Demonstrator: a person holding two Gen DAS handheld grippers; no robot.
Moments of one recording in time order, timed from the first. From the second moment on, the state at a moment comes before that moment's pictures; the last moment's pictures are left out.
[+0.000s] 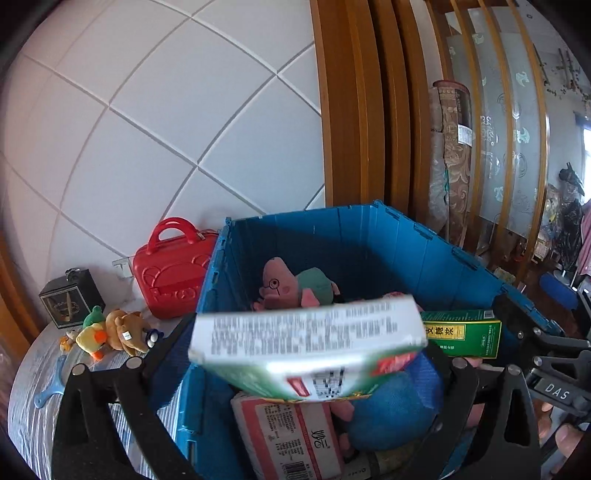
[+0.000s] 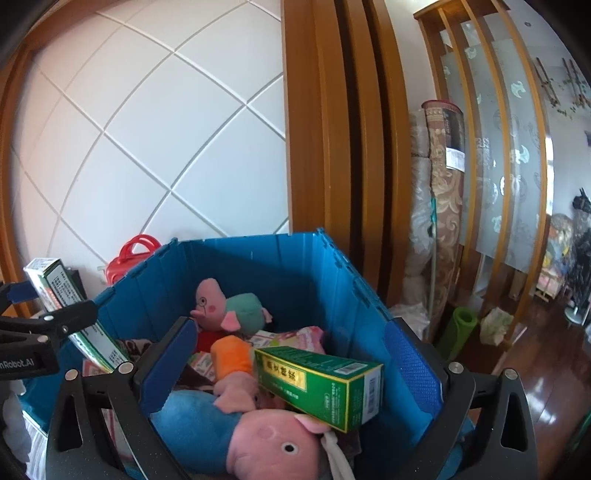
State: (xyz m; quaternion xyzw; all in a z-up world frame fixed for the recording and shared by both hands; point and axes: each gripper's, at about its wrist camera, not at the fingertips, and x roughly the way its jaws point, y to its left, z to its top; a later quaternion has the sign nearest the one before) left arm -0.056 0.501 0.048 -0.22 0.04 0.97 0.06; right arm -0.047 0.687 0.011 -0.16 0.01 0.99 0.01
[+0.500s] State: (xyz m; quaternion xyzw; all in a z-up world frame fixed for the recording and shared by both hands) left arm -0.034 0.482 0.046 -0.23 0.04 0.97 0.06; right arm -0.028 0.665 0.014 -0.17 0.01 0.99 0.01
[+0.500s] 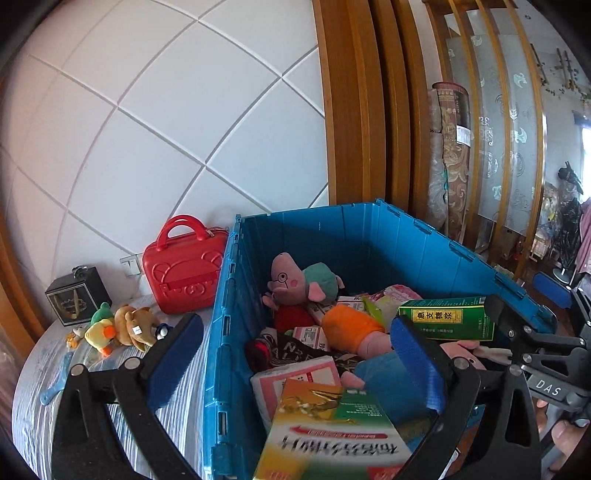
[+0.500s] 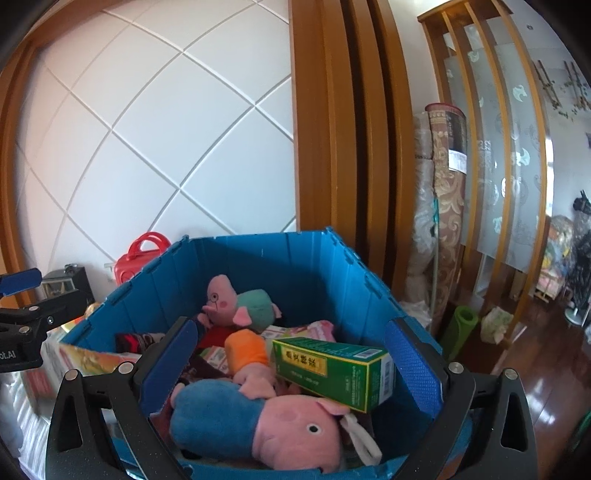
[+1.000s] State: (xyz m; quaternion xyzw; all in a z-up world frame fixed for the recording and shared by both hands) left arm -0.005 0.404 0.024 -0.25 0.01 0.97 0.01; right arm -0.001 0.622 0.010 -0.18 0.00 0.98 -0.10
